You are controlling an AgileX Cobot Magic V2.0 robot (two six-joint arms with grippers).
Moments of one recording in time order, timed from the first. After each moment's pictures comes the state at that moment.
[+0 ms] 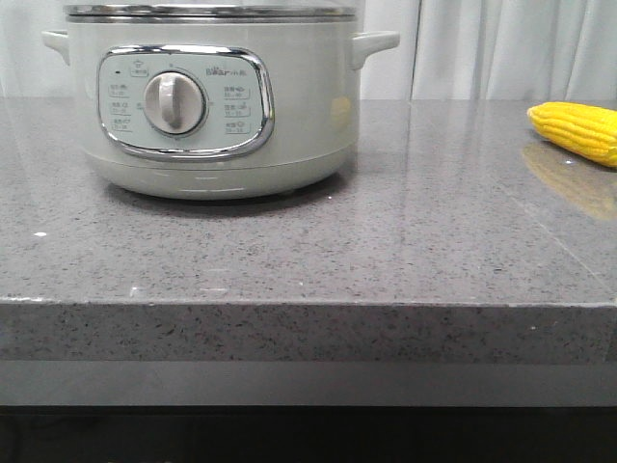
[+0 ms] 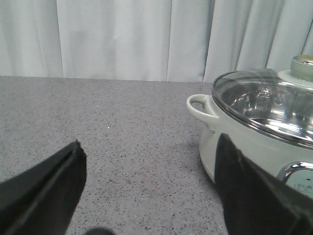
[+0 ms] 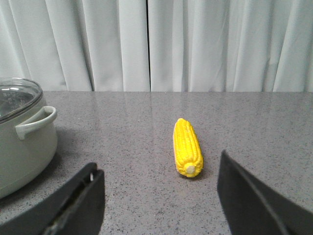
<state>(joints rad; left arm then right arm) -0.09 0.52 -0.48 0.05 0.14 -0.07 0.06 0.29 -0.46 0.02 0.26 0.08</state>
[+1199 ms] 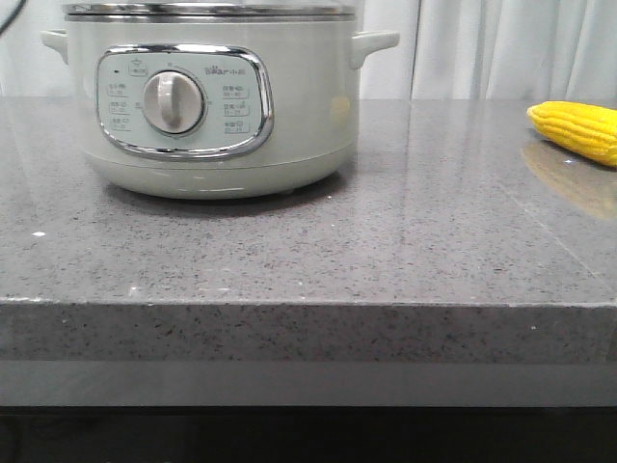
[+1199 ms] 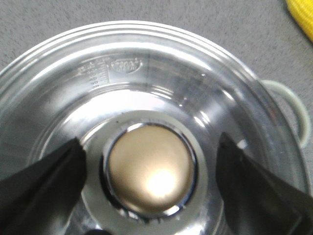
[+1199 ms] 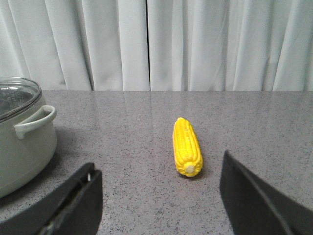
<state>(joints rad) -0.43 1.90 -2.11 -0.17 1.16 0.08 0.06 0.29 -0.46 0.02 0.26 0.08</state>
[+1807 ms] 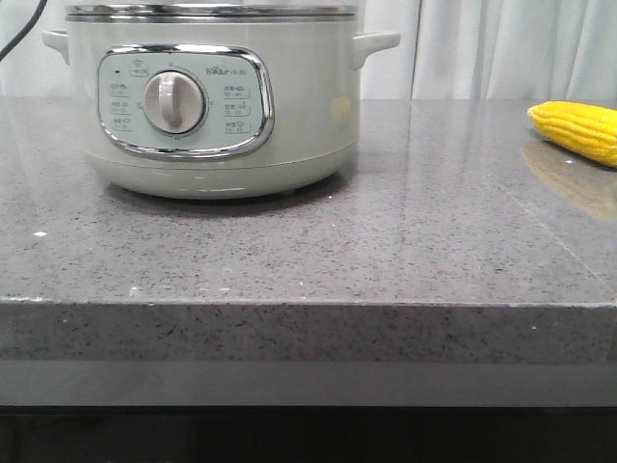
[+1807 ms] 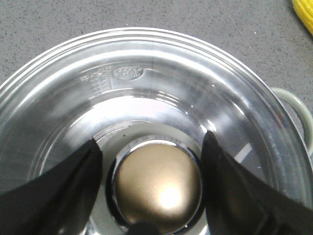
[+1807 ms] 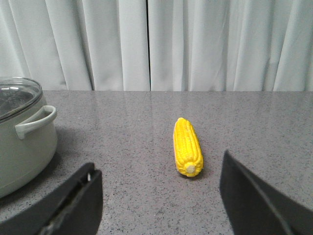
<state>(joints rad) -0.42 1.94 -2.18 -0.17 1.20 0.08 0.06 0.29 -0.46 0.02 0.26 0.08</state>
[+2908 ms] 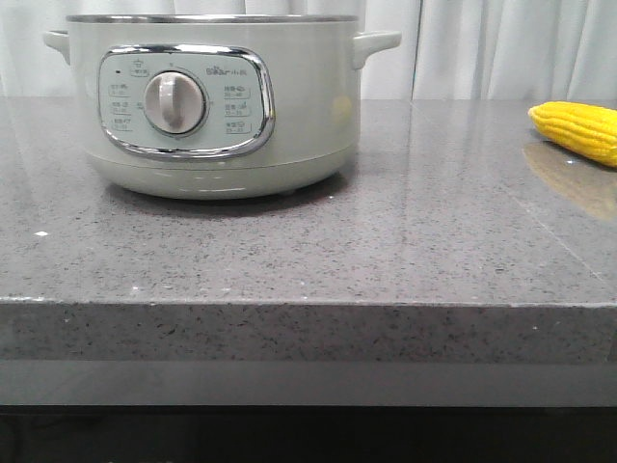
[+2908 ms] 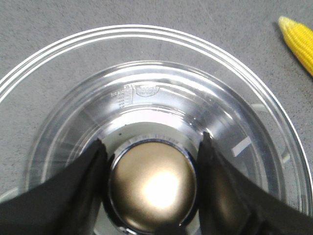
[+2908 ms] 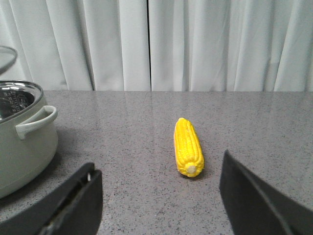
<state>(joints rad) -0.37 1.83 -2.22 -0.17 1.23 0.08 0.06 0.29 -0.46 0.02 0.26 0.08</state>
